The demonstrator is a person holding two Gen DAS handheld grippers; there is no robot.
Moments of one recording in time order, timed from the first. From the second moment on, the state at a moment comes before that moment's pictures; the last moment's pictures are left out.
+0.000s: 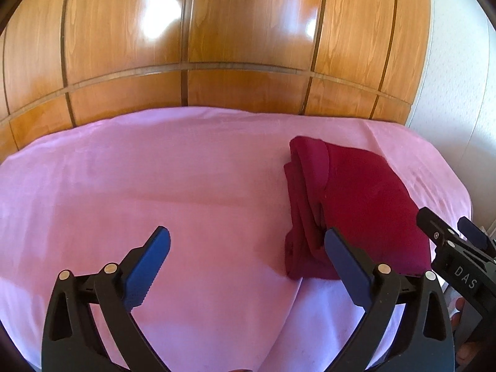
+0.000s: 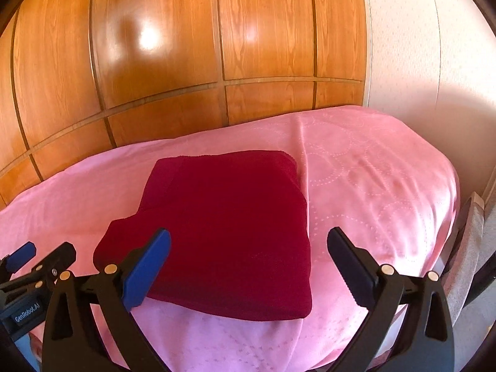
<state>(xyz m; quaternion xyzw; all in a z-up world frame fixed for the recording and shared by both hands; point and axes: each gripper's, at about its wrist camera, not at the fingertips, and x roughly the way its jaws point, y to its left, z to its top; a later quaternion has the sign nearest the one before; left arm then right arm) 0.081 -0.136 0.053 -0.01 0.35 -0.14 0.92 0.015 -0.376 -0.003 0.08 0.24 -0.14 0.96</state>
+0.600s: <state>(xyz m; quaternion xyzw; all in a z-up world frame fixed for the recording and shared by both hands) 0.070 -0.144 0.064 0.00 0.33 -0.13 0.93 0.009 -0.373 -0.005 0.09 0.23 -0.13 0.96</state>
